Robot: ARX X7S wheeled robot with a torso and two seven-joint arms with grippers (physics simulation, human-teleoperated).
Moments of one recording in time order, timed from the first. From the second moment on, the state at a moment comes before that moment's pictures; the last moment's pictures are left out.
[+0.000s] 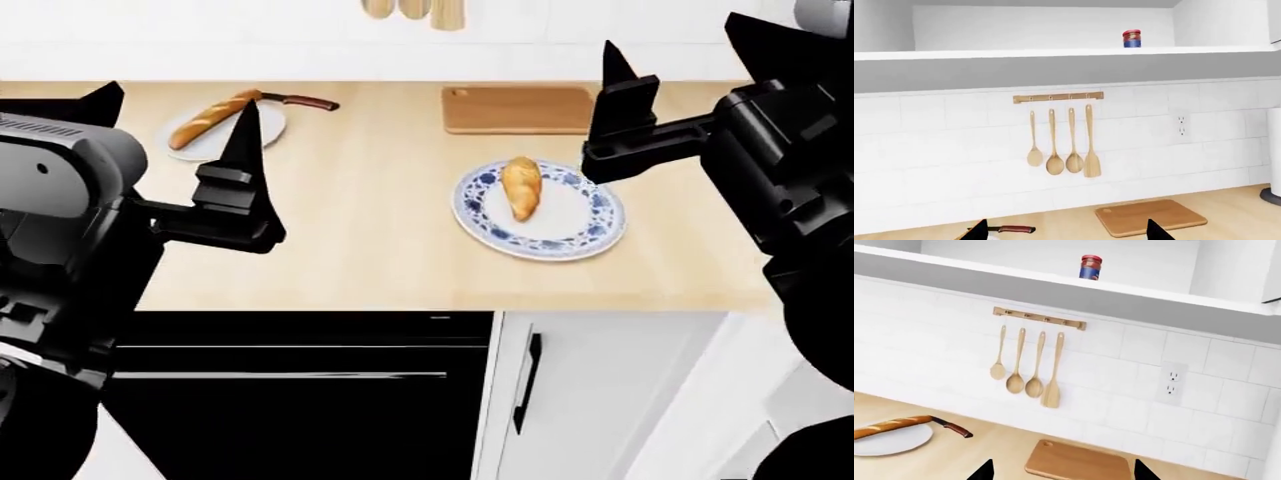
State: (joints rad) left arm -0.77 -0.25 -0.31 1.00 -0.75 -1.44 -0.19; right arm 1.09 0.39 0.15 -0.74 0.94 1.55 0.39
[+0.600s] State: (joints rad) left arm -1.11 -0.41 -0.28 0.77 -1.41 -1.51 -0.72; right arm 1.16 0.53 0.14 -0.66 1.21 1.55 0.56
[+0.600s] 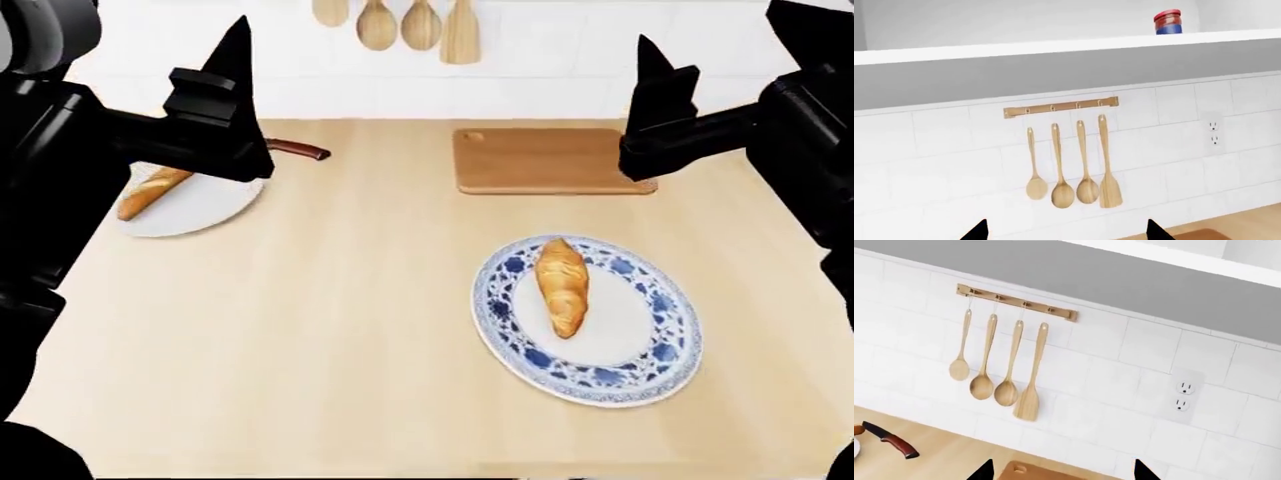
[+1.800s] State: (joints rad) left arm -1.26 -0.44 0.23 0.62 -2.15 -1.15 -1.29; right arm 1.28 0.73 0.07 -0.53 1.50 1.45 0.75
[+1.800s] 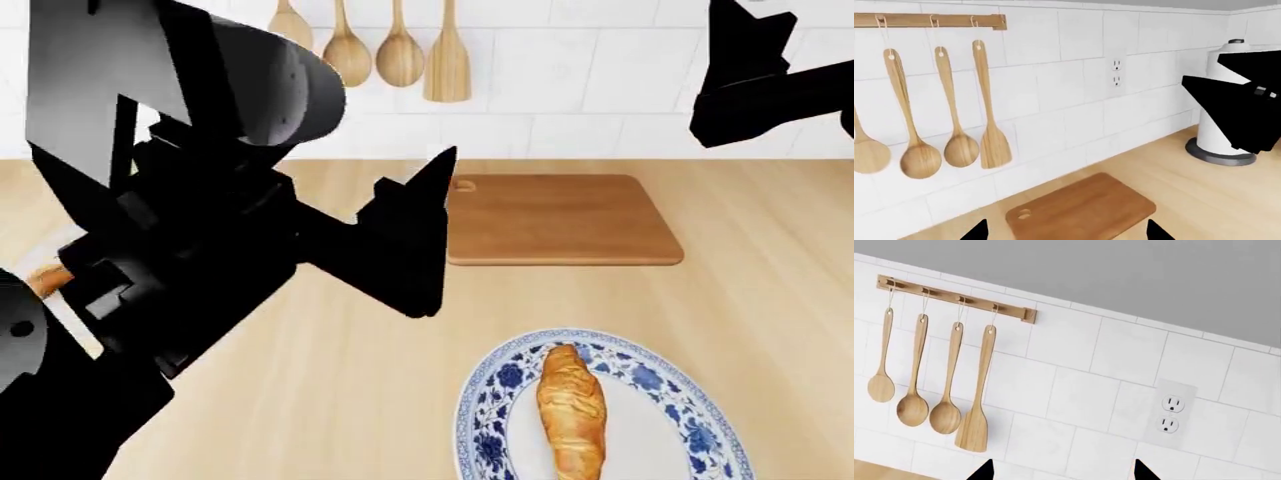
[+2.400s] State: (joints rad) left arm -1.19 -0.25 0.57 0.58 -2.22 -0.71 -1.51; right arm 1.26 0.74 0.00 -0.54 1.47 1.41 0.76
